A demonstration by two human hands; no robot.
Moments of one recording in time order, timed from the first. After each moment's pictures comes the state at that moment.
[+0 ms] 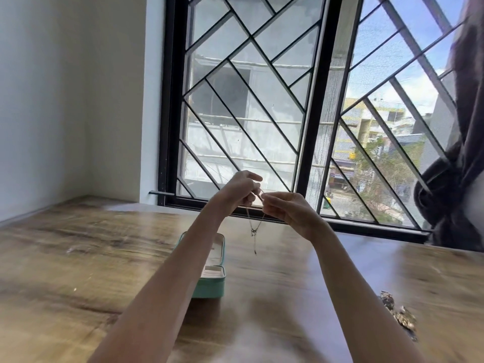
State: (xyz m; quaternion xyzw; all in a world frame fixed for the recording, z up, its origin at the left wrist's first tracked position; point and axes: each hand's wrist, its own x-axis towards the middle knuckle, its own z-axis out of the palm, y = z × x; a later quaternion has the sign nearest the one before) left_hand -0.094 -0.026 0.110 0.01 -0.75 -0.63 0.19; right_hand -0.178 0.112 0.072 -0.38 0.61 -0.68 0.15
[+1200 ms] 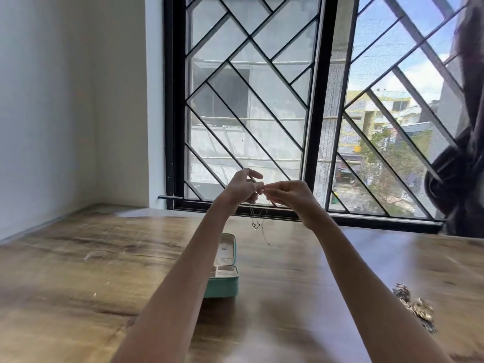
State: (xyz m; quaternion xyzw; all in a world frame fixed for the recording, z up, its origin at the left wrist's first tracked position) left_hand -0.094 -0.040 0.105 -0.01 -0.77 -0.59 0.23; right_hand -0.168 0.097 0.084 -0.39 0.65 -0.65 0.02
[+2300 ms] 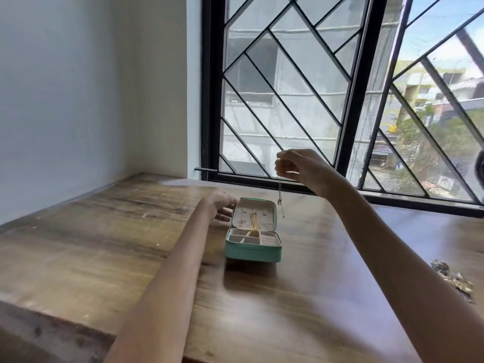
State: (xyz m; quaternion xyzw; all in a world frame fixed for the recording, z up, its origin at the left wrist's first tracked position) left_hand -0.026 -0.141 0.022 0.27 -0.77 -0.57 0.11; right_hand -0.103 0.054 0.102 -0.40 0.63 -0.65 0.14
